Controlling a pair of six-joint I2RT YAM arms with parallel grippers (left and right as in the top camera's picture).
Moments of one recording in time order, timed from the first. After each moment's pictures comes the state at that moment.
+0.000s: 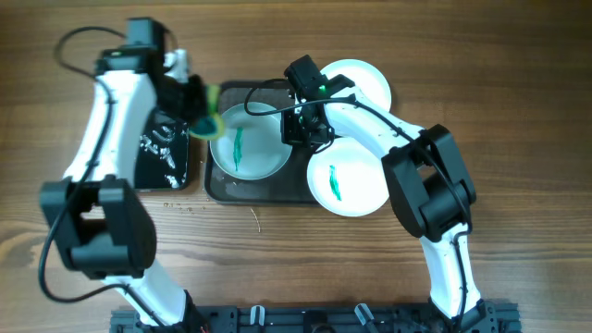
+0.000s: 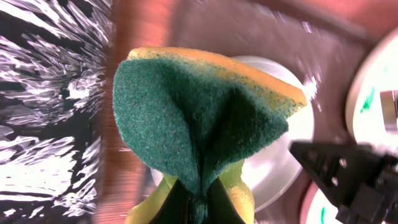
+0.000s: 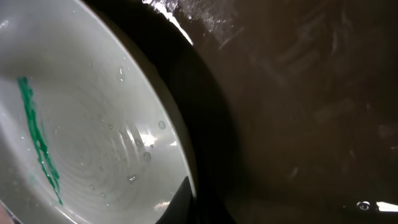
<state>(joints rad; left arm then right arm) 0.00 1.89 1.58 -1.05 0.25 -0.23 0.55 2.26 1.68 -0.76 -0.31 0.55</state>
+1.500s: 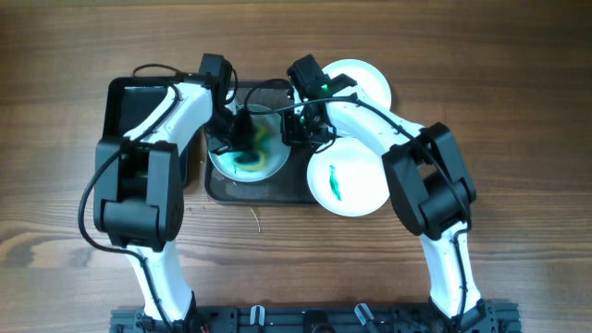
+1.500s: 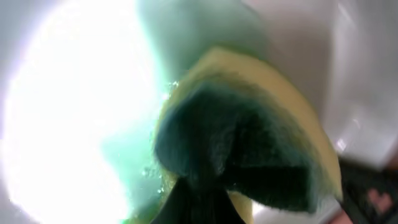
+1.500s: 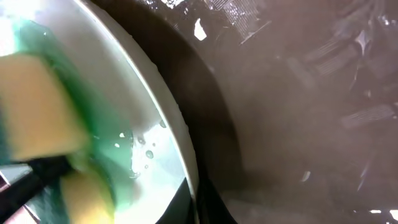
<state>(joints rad) -0.17 2.07 1.43 -0.90 0.24 -0.49 0.54 2.27 1.68 -0.75 -0.36 0.51</state>
